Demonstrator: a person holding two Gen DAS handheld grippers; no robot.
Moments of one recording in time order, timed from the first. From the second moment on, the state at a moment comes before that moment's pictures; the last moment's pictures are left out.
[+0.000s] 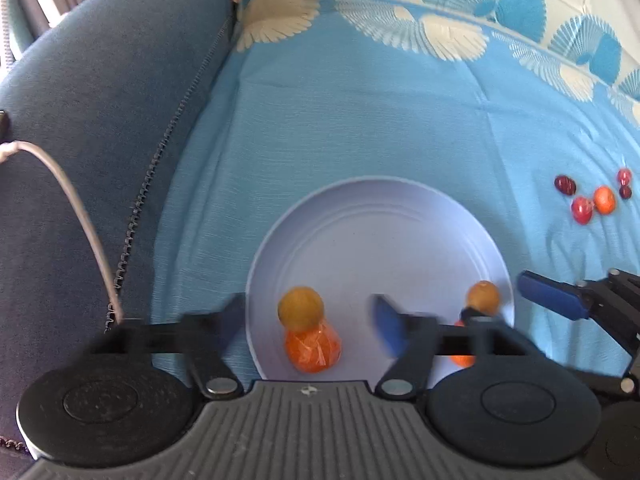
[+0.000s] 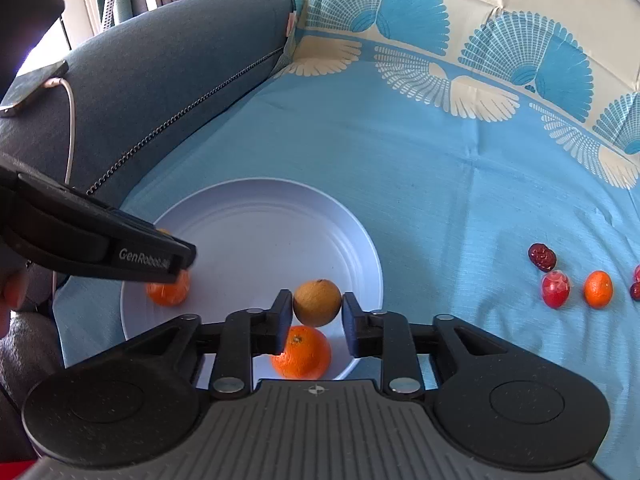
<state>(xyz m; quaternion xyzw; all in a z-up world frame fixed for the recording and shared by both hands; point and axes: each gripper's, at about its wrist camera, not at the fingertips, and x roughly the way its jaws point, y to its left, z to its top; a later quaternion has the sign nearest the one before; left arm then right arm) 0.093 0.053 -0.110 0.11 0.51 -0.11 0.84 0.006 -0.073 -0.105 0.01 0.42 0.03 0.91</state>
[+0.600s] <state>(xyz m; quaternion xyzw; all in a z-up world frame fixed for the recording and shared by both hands) -0.038 0.102 -0.043 0.11 0.51 -0.10 0.85 -0.128 -0.061 -0.030 0.05 0.43 0.01 0.90</state>
